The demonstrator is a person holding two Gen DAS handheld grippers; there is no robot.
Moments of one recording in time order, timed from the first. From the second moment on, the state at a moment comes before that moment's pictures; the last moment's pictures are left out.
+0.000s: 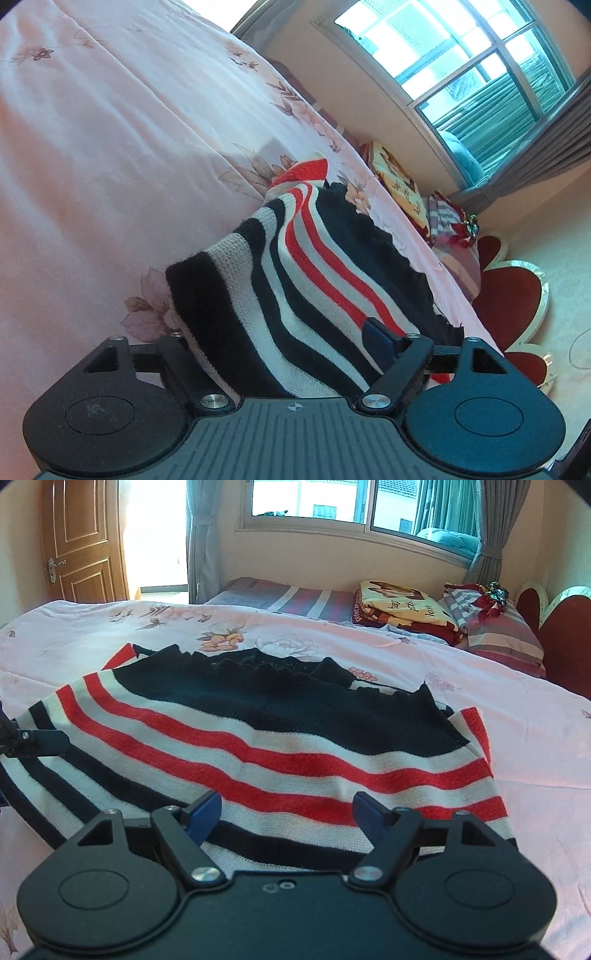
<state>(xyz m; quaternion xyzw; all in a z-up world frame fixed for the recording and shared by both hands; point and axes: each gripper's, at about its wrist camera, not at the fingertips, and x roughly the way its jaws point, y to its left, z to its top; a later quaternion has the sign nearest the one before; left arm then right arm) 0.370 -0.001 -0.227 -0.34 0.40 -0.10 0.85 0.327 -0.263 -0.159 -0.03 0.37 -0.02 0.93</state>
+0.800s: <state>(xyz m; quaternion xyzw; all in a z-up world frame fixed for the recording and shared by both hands) 0.368 -0.027 -0.183 -0.29 0.33 -0.15 0.89 0.326 -0.275 -0.164 -0.01 0.38 -0.03 0.93</state>
